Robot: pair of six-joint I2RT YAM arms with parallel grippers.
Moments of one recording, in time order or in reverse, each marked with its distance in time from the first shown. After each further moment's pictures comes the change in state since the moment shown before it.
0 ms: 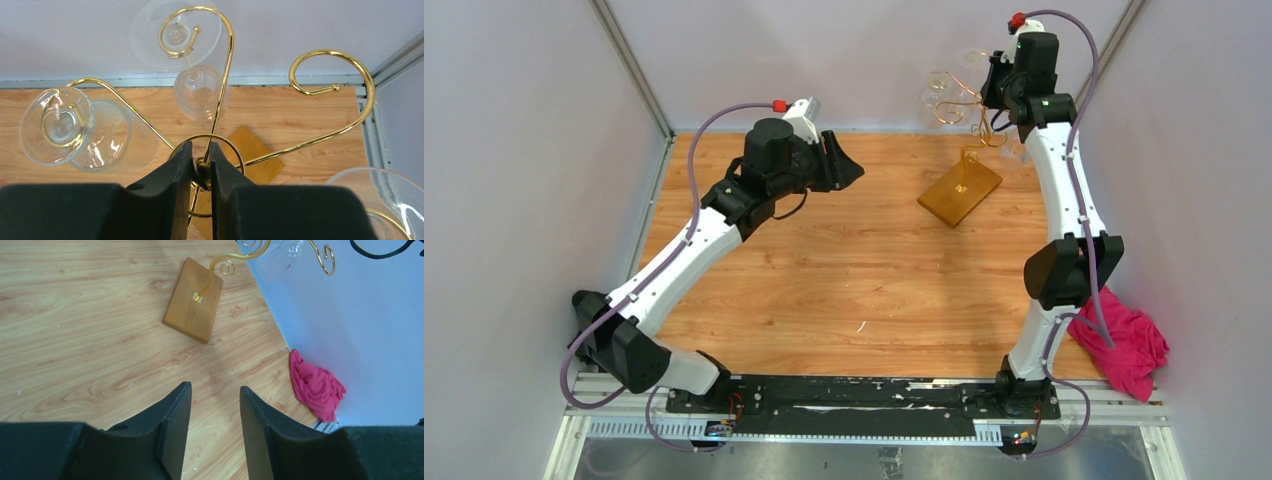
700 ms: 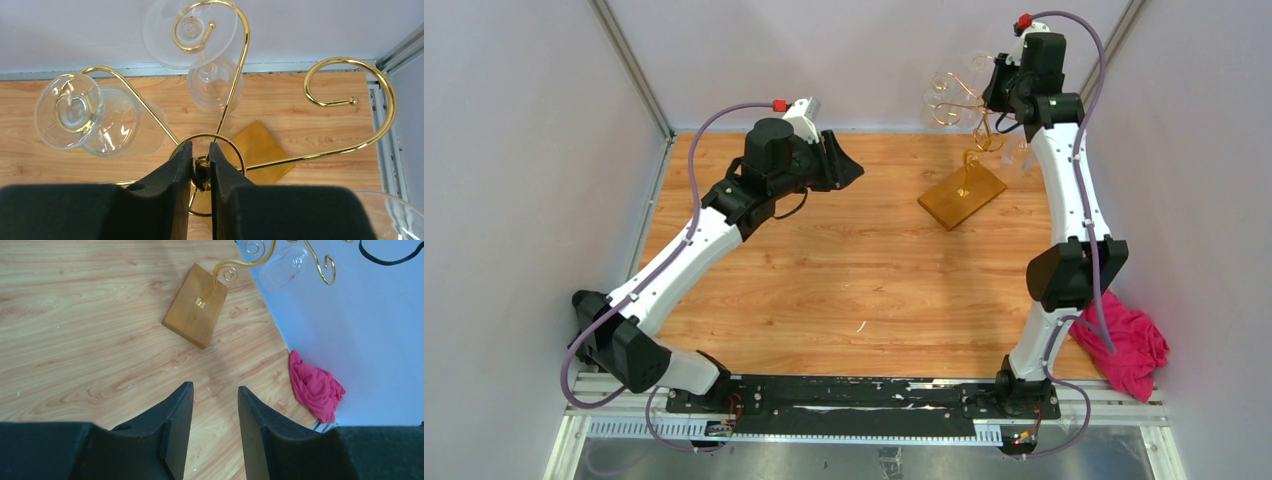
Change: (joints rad) left arm 0.000 0.001 0.000 0.005 0.000 -0.003; right arm -0.010 -0.017 0.010 -0.057 -0.041 0.029
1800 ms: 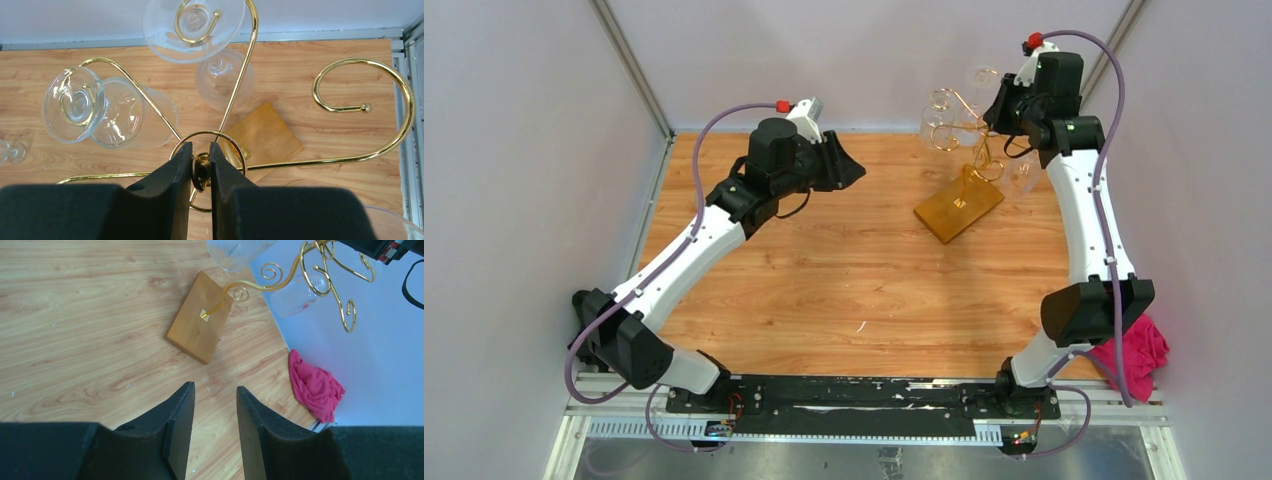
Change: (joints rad) left arm 0.000 0.020 0.000 0.010 0.016 -0.008; right arm -0.003 -0.239 -0.239 -0.041 -0.084 0.033
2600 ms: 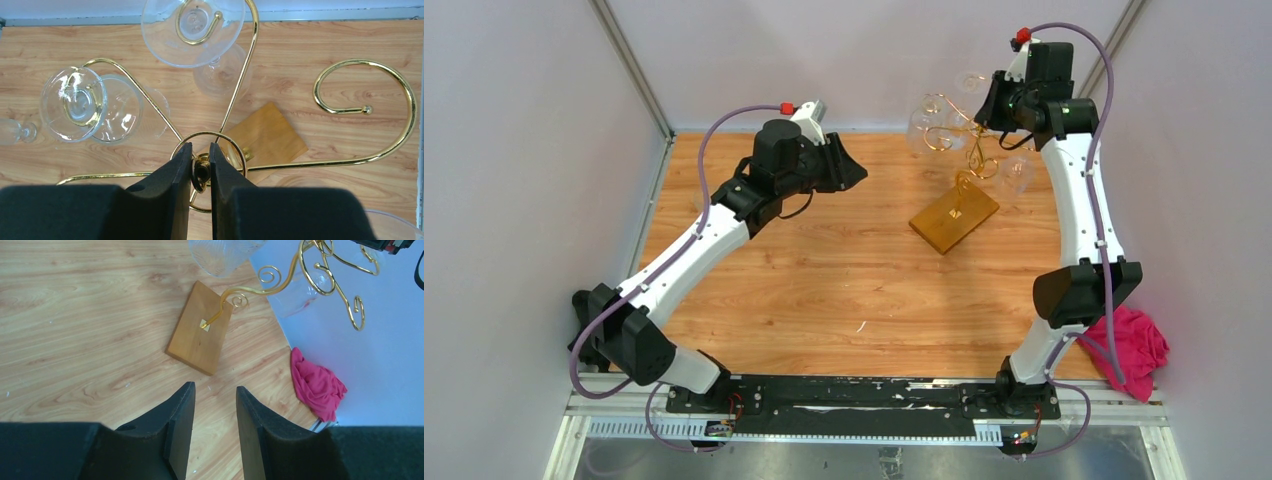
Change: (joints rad) left arm 0.000 0.022 -0.013 0.022 0.009 -0.003; right arm 0.011 0.114 0.187 -0.171 -0.041 0.003
